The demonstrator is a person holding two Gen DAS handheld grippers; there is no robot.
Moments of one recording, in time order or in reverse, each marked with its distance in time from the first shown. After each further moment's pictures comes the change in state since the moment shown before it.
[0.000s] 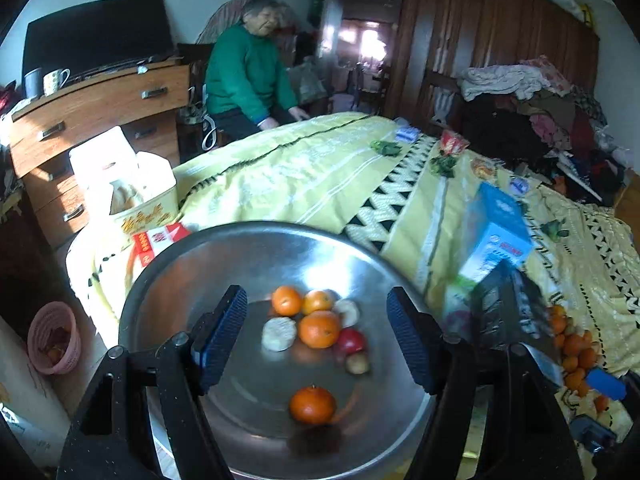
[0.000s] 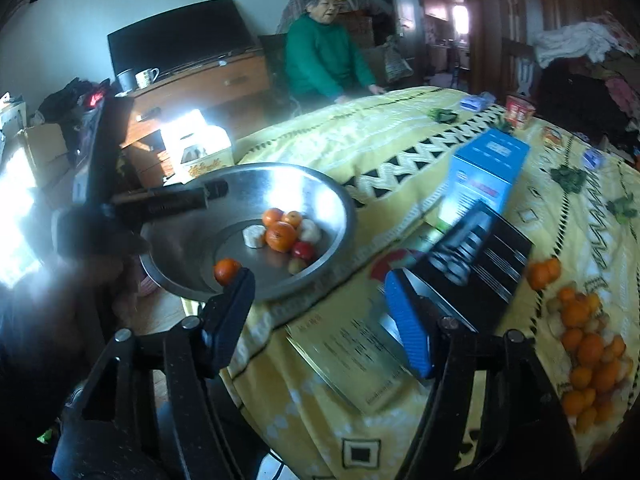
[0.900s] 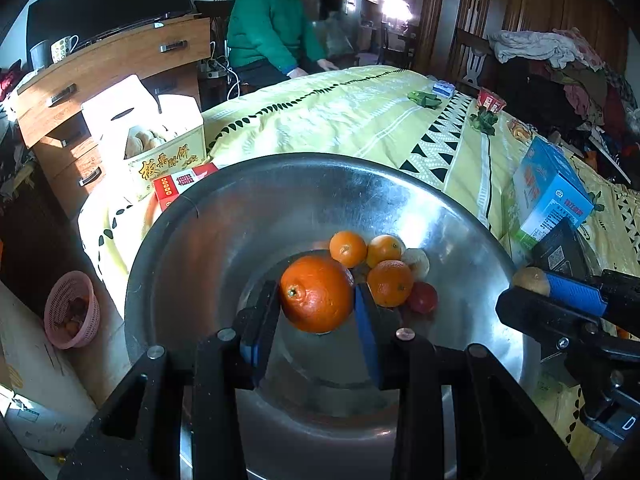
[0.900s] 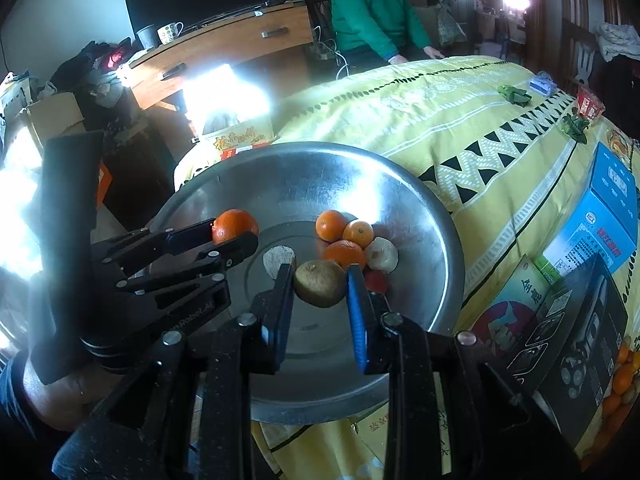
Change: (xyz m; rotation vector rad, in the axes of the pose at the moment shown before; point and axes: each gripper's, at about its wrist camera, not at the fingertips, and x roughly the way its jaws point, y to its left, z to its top) left arm 0.056 0.061 -0.035 -0.035 0.189 0.133; right arm 0.132 0.079 0.073 -0.120 0.172 0.182
